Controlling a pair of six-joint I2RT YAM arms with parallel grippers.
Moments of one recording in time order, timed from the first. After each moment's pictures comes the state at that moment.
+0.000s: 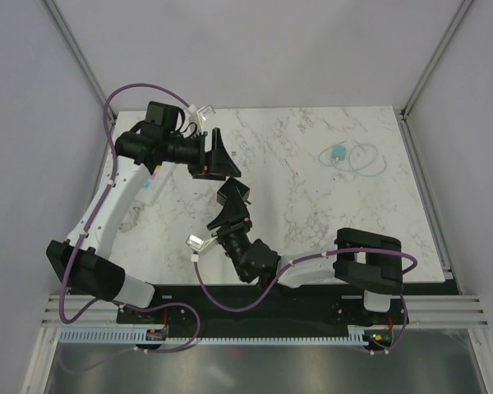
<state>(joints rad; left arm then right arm) -0.32 1.45 1.58 -0.94 0.81 -0.34 1.38 1.82 0.86 1.29 0.95 -1.91</state>
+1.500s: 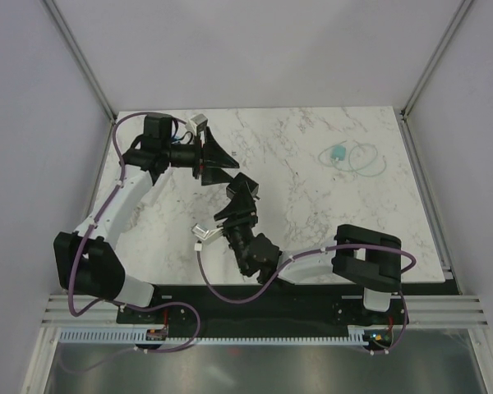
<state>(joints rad) -0.24 1.45 1.29 -0.47 1.11 -0.85 1.33 1.81 0.85 1.32 1.01 -1.88</state>
